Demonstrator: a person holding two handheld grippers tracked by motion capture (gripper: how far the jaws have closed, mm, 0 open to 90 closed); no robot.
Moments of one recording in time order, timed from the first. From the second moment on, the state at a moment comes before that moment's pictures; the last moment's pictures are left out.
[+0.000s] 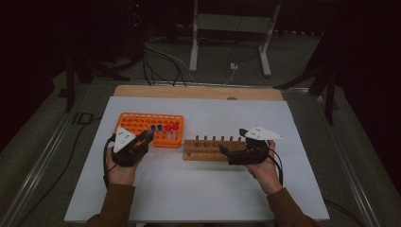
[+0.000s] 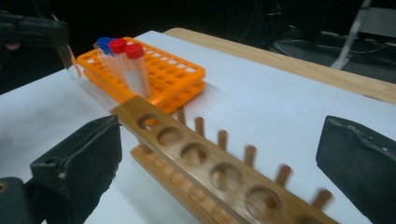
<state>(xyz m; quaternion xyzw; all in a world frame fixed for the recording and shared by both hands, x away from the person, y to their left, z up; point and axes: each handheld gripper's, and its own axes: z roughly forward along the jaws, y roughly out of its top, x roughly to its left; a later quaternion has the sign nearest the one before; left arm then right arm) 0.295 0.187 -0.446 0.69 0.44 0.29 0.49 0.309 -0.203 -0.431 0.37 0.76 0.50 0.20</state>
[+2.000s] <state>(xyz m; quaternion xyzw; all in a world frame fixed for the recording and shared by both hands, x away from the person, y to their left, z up) 0.314 0.221 -0.480 0.66 0.52 0.26 0.47 0.267 -0.287 -0.452 0.41 0.71 0.51 0.25</state>
